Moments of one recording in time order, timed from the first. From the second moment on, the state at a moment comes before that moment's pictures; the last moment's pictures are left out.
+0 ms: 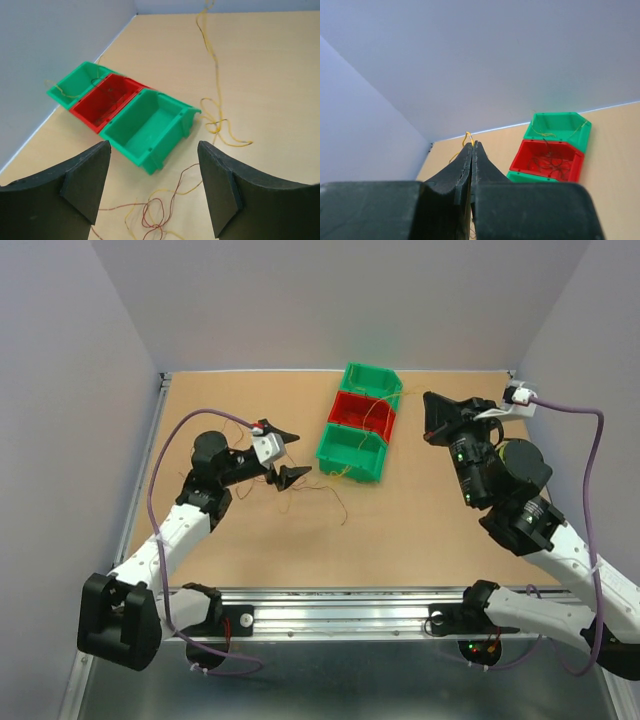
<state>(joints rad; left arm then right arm) -0.27 1.11 0.69 0.37 0.87 0.28 0.85 0.88 1.13 0.04 0.67 0.33</state>
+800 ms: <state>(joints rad) -0.47 1.28 0.68 0.25 0.71 0.53 0.85 0.92 1.19 0.04 0.63 0.30</state>
